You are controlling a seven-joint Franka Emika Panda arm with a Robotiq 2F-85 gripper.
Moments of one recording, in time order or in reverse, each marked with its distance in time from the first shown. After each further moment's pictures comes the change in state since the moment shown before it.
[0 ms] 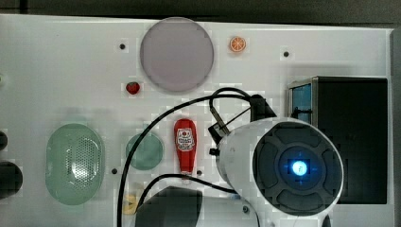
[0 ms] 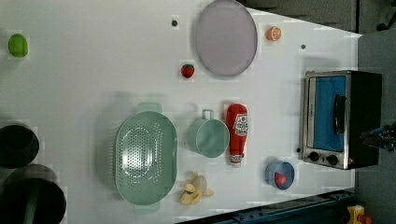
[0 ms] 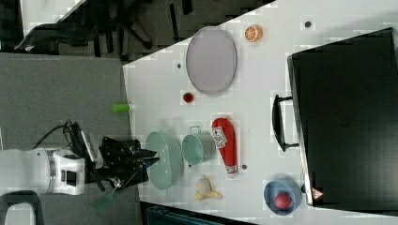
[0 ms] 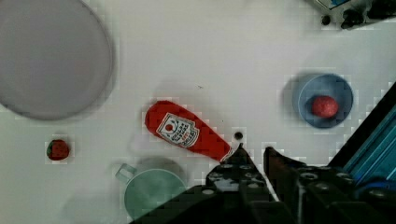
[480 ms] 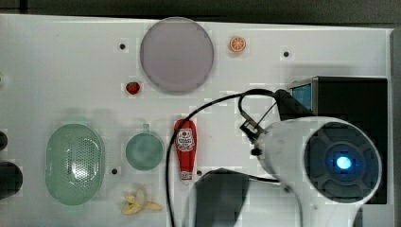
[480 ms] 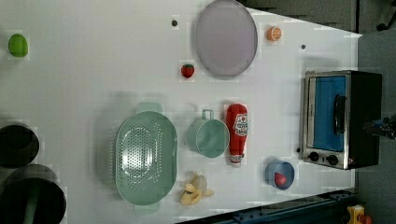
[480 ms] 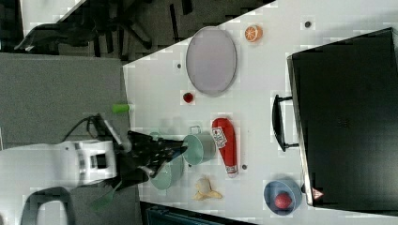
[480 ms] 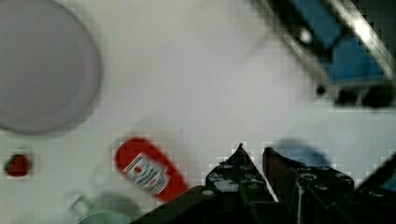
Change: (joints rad) arm -0.005 0.038 -0.107 -0.066 -0.090 0.171 -0.323
